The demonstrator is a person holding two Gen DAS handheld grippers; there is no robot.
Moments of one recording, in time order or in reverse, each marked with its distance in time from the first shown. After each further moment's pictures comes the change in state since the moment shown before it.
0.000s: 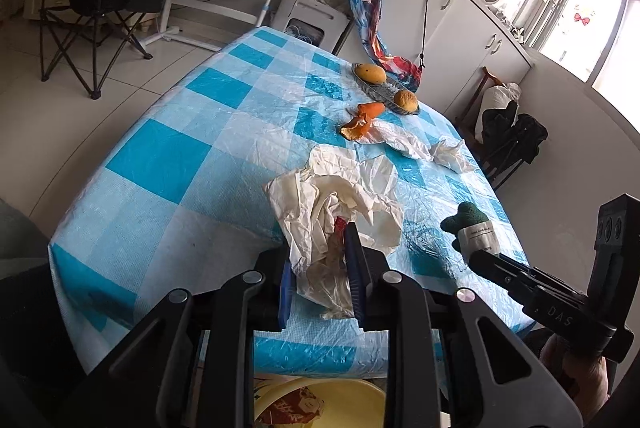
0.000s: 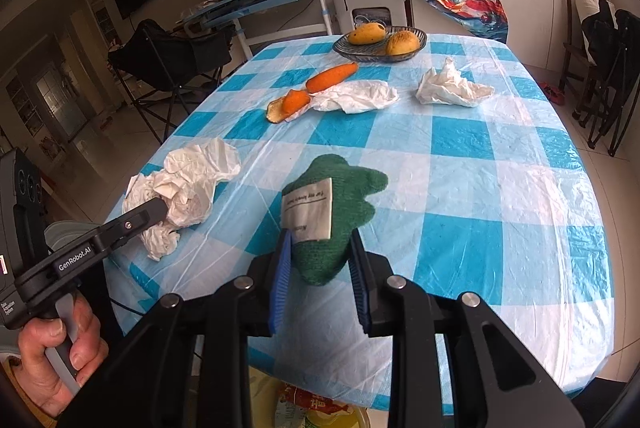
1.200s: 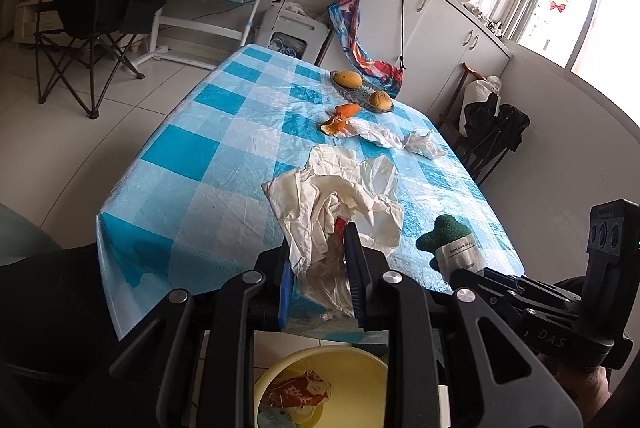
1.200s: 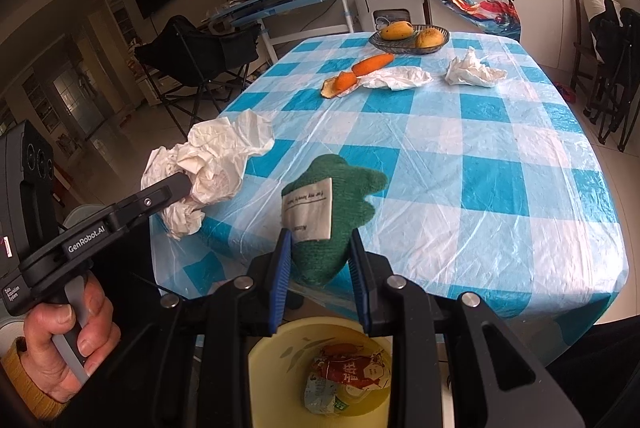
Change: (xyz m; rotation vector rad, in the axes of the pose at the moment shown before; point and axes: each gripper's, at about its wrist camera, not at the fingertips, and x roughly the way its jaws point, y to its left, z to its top) left arm -0.056 -0.006 -0.021 0.071 -0.028 -0.031; right arm -0.034 0.036 -0.040 -0.008 -0.001 0.058
